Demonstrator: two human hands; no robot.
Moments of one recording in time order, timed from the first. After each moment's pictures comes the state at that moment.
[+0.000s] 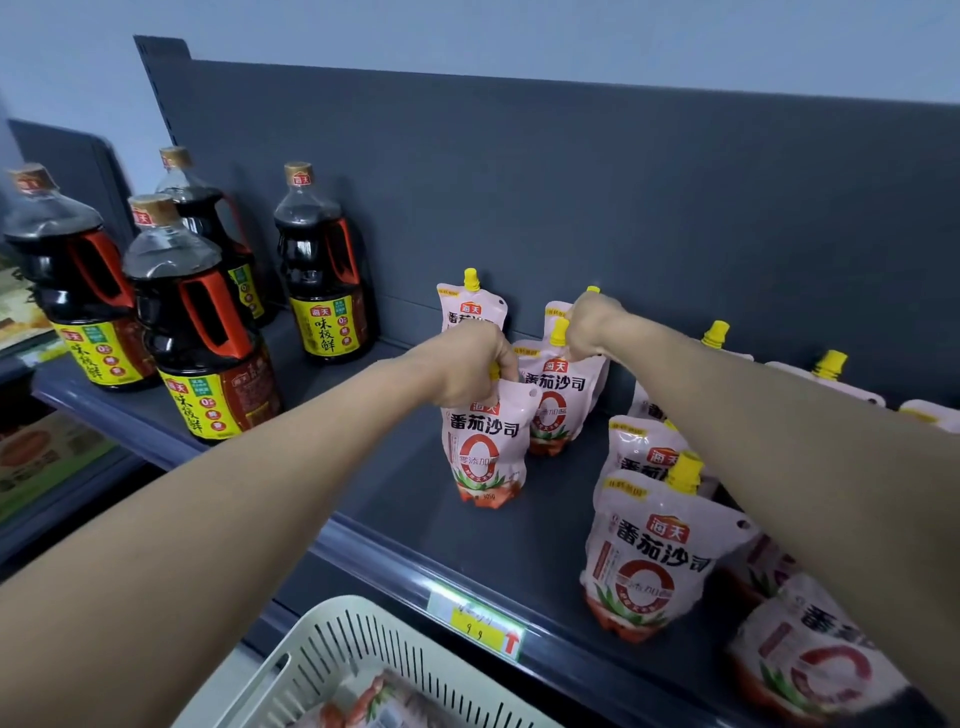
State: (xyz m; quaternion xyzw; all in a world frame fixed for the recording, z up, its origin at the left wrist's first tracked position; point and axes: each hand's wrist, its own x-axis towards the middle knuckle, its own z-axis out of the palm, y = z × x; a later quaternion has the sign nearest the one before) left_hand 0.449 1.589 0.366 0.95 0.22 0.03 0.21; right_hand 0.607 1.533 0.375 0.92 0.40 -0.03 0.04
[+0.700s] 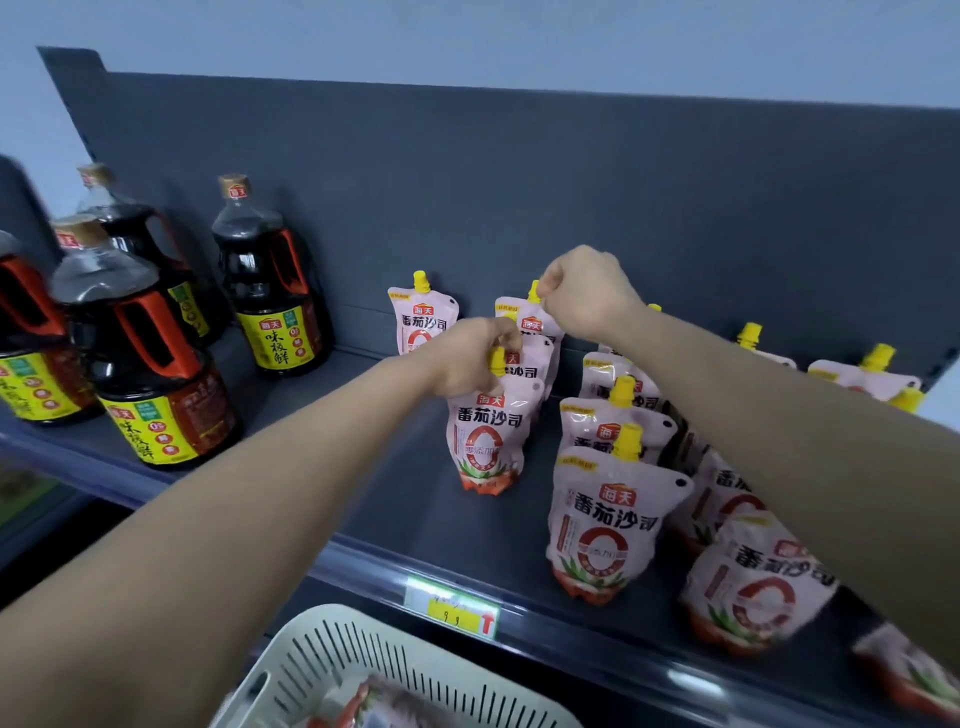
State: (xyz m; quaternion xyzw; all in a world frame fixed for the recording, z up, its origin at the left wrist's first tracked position) left_hand 0.482 1.572 0.363 0.95 0.15 0.06 0.26; right_hand 0.584 1.470 0.414 0.89 0.36 0.01 -0.28
